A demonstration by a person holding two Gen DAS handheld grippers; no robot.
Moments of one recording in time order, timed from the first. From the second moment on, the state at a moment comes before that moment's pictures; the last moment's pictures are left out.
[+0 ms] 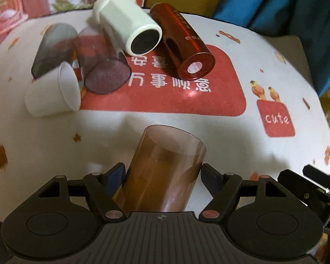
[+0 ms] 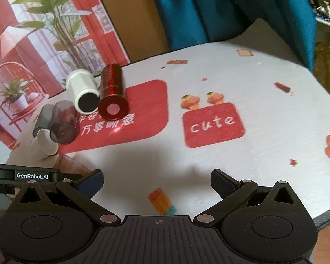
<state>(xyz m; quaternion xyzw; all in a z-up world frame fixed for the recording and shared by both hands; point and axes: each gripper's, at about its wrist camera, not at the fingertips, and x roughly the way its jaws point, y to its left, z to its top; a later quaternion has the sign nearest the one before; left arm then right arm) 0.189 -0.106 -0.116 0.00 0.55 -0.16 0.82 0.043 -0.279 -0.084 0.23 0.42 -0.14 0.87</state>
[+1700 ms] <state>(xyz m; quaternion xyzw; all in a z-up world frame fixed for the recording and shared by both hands) 0.194 -0.136 -0.121 -0.07 0.54 -0.25 0.80 0.032 -0.273 -0.096 0.23 0.45 -0.13 0.86</state>
